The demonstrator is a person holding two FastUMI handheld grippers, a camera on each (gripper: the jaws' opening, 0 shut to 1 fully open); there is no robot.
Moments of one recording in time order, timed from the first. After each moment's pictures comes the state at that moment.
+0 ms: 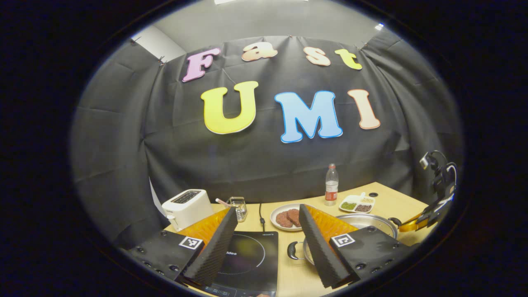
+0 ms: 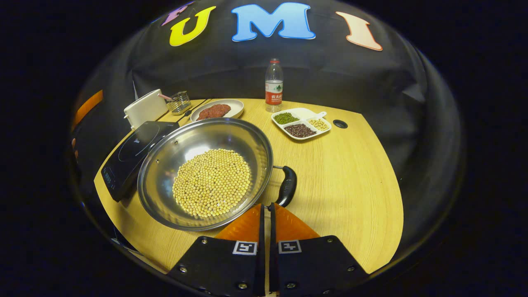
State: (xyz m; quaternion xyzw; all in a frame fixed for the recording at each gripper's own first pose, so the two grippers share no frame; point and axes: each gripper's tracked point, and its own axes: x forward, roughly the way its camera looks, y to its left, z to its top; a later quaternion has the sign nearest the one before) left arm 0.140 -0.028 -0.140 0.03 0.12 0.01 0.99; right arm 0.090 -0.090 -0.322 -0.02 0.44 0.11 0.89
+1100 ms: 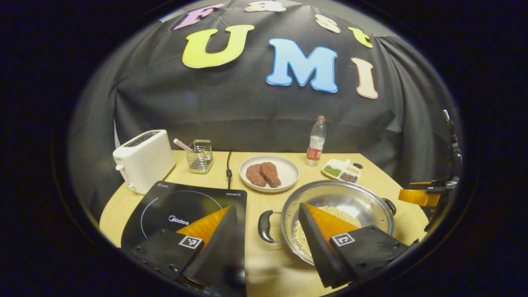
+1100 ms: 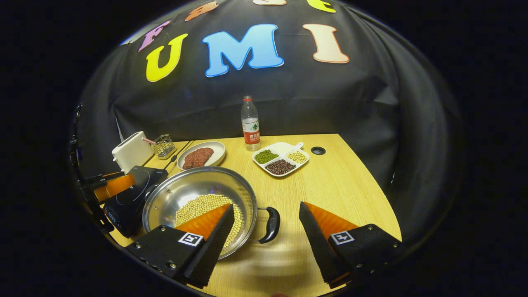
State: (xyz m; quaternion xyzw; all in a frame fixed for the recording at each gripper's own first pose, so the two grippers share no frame) left arm 0.182 -0.066 -0.288 -0.06 0.31 -0.06 0.95; right arm 0.134 -0.097 -0.293 0.04 0.36 0.04 0.93
